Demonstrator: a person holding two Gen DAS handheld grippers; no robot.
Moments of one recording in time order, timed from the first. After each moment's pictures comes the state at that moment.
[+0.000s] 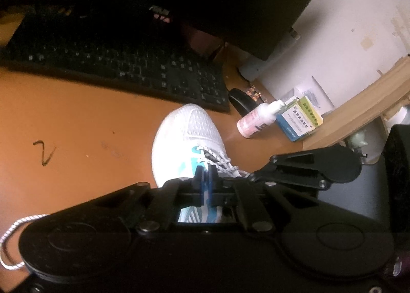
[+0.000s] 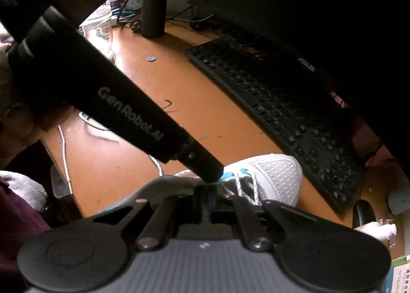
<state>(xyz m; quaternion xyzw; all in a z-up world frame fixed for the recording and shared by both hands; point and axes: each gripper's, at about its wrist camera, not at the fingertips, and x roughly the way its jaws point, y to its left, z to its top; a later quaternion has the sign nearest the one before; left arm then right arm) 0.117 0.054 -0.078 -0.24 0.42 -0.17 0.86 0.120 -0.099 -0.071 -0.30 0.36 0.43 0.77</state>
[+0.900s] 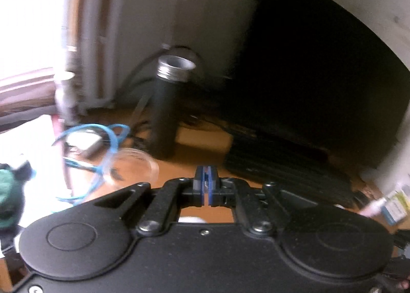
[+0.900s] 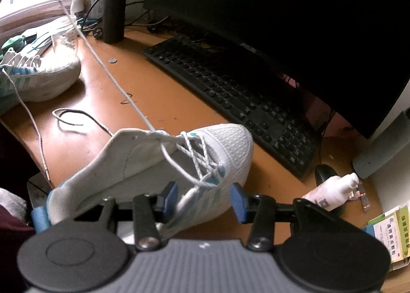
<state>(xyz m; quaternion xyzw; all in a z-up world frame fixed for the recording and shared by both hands) -0.022 0.256 0.027 -0.18 0.28 0.18 0.92 0.108 -0.156 -0.065 -0.27 0.35 0.36 0.82</state>
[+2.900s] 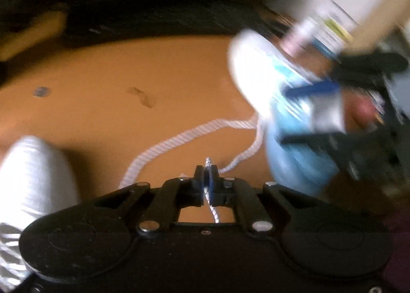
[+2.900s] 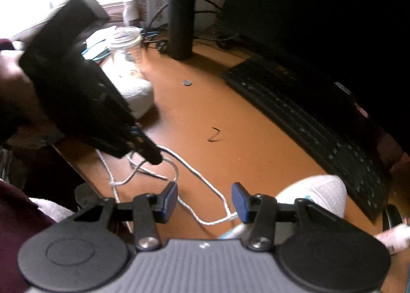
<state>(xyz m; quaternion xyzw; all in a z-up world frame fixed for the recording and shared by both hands) 0.060 0.119 -0.109 -0.03 0.55 -0.18 0.82 0.078 -0.064 -0.058 -0.25 0.38 0.45 0.77</state>
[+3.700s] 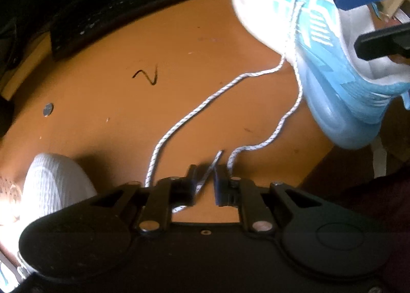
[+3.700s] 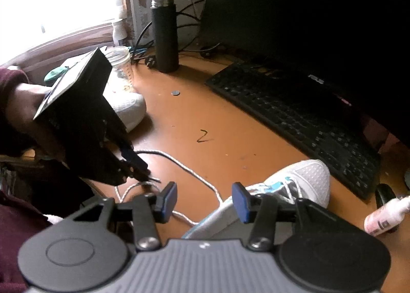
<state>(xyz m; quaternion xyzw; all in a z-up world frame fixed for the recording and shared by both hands) 0.063 0.097 -0.128 0.12 0.55 -0.16 0.81 0.067 -0.098 -0.042 -0.19 0.37 0.44 0.79</state>
